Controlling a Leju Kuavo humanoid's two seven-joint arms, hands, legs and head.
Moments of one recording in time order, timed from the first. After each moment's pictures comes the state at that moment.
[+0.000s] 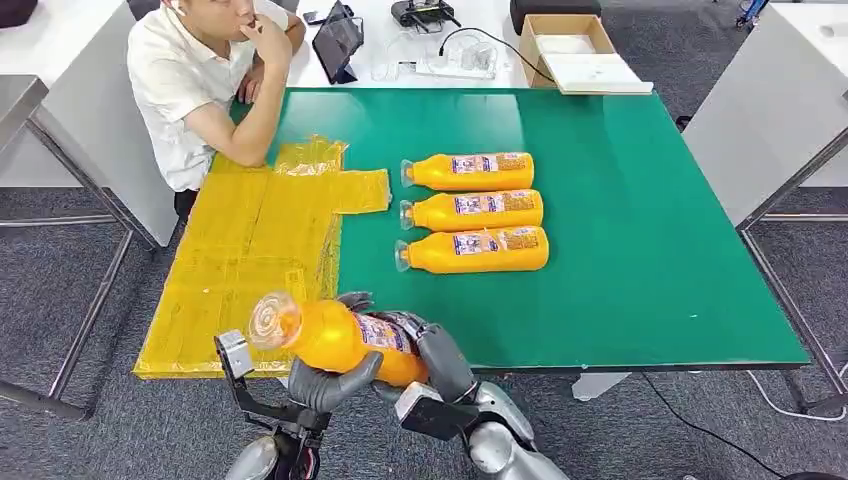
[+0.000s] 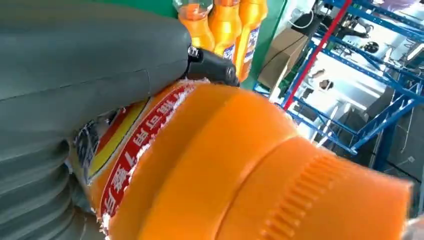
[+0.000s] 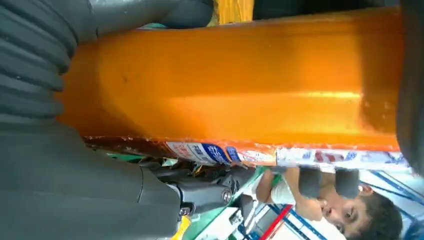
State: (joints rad) left arm 0.00 -0.17 -0.43 -1.41 0.51 -0.07 -0.34; right arm -0.18 0.05 0.58 -1.12 0.37 -0.07 -0.47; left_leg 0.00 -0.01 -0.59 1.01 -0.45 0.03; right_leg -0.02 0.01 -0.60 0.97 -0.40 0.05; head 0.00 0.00
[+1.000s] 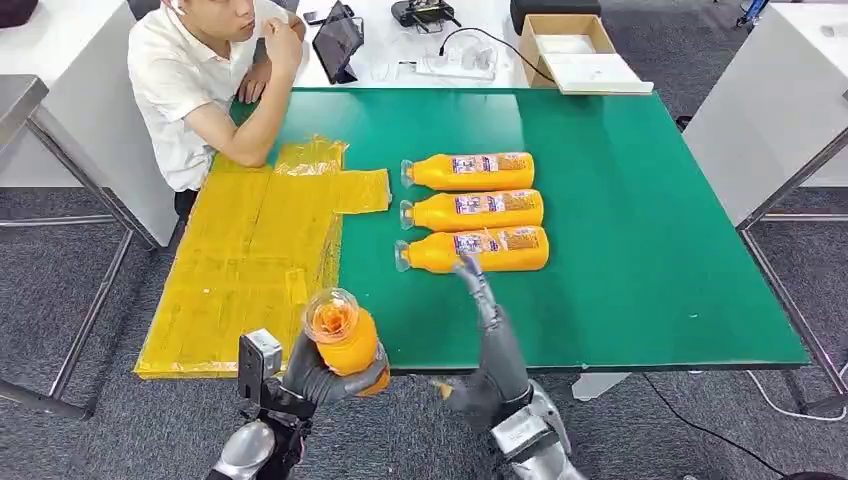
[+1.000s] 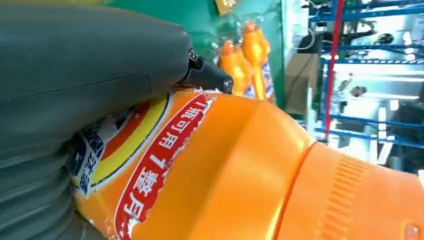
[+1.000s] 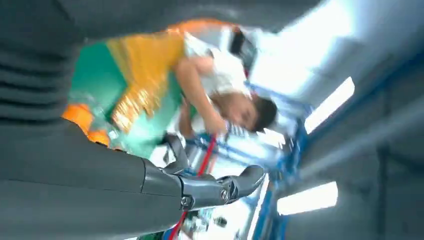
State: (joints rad) left arm -0.08 -0.11 -0.38 -1.29 0.10 -0.03 -0.39; right arm -0.02 0.02 0.41 -1.59 0.11 -0.10 -0.67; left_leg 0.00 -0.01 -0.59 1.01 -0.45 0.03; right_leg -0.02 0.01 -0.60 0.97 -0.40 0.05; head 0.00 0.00
